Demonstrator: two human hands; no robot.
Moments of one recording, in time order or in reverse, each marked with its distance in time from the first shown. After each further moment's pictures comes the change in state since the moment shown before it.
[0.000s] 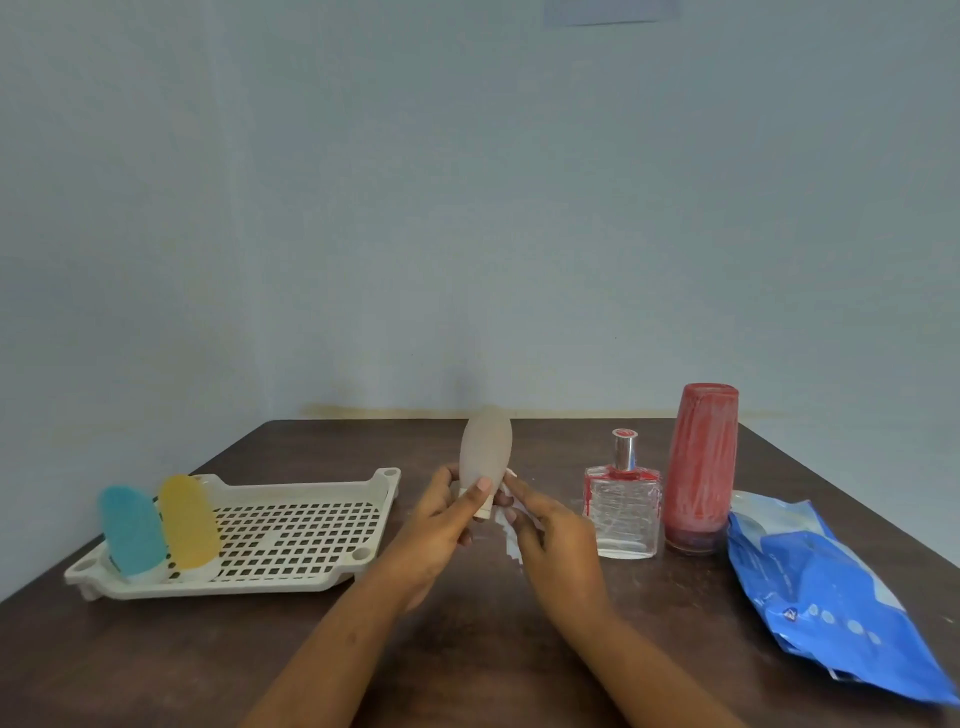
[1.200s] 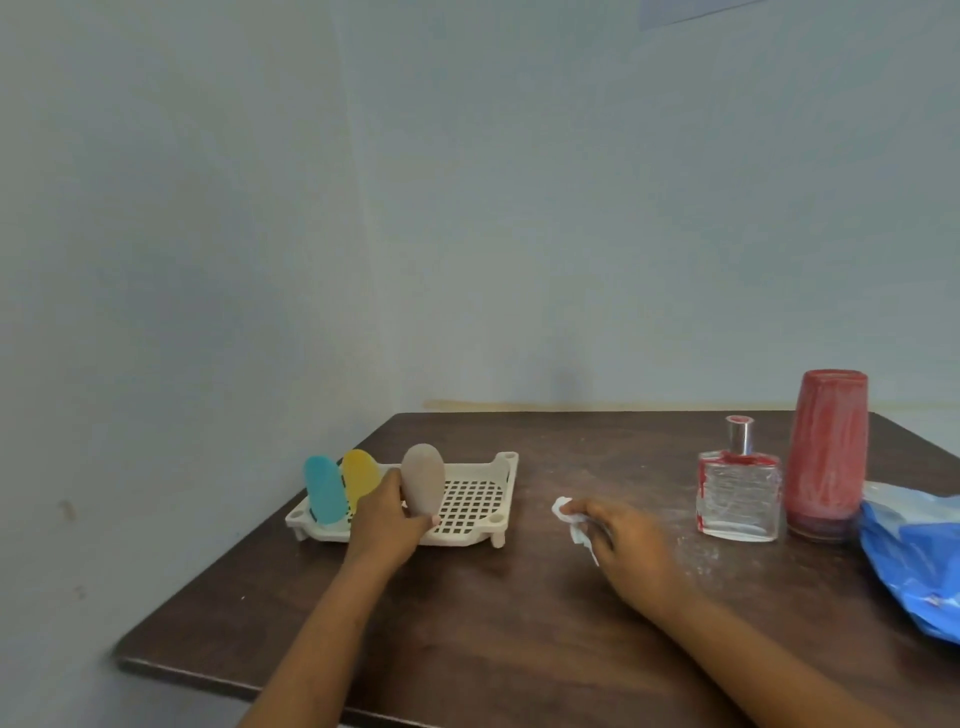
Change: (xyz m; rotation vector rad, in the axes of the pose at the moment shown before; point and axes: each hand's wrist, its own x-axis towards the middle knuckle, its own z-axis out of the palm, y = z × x) left_hand -0.068 0.006 -0.140 0.859 0.552 -0.175; right_hand -0.014 -0.008 0.027 -0.022 -0.204 -0.175
